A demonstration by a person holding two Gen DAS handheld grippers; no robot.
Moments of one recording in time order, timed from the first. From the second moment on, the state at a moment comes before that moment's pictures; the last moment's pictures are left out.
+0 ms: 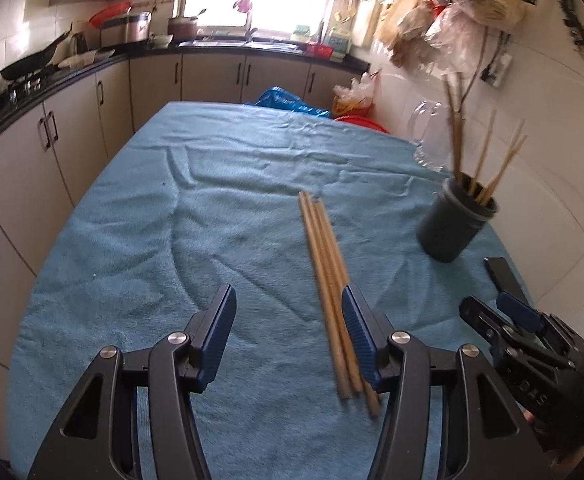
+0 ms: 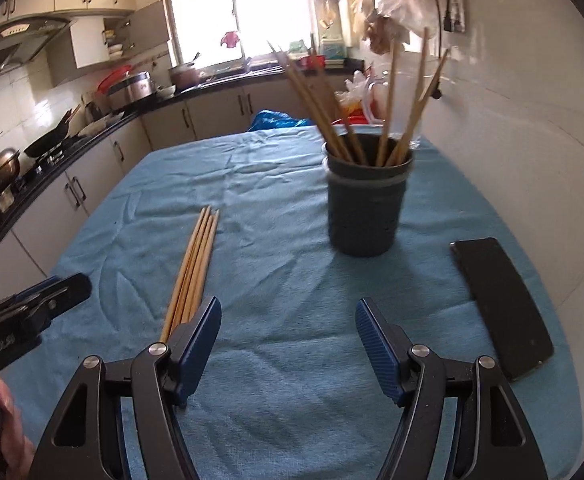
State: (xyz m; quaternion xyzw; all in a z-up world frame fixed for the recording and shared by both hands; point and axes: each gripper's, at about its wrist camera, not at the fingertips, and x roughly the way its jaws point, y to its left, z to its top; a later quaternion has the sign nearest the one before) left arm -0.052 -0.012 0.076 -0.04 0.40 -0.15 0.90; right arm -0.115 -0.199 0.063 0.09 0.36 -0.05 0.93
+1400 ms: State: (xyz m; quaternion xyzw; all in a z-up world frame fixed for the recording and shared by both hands) left arm 0.053 -0.011 0.017 -0.07 0.53 -0.16 0.83; right arm -0.022 -0.159 0.043 0.08 0.48 0.07 0.87
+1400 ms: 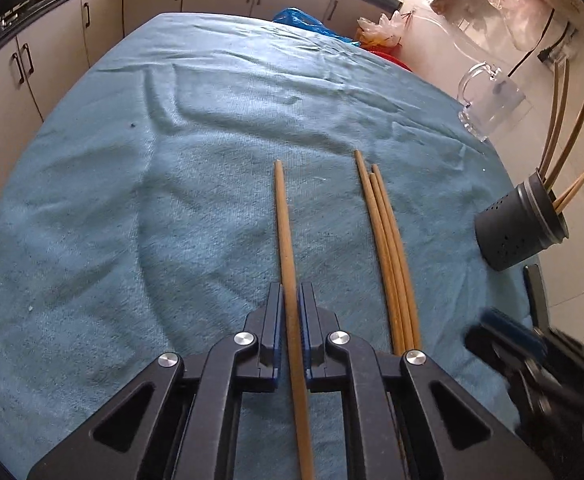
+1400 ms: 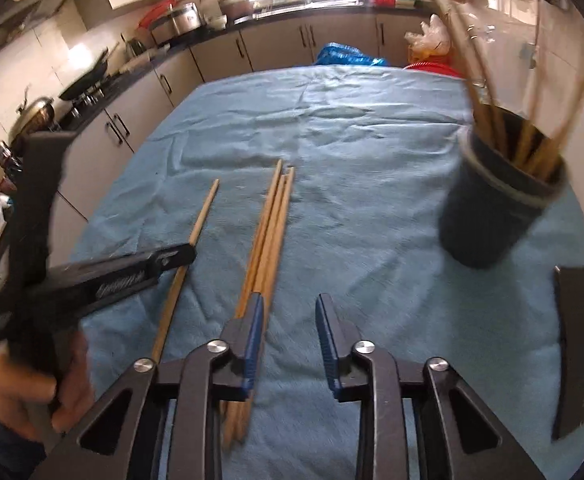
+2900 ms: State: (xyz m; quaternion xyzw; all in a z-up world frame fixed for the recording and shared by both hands) left arm 0.019 0.009 0.117 -0.11 0.38 -0.19 0.90; right arm -0.012 -0.168 0.107 0.10 0.37 0.08 0.92
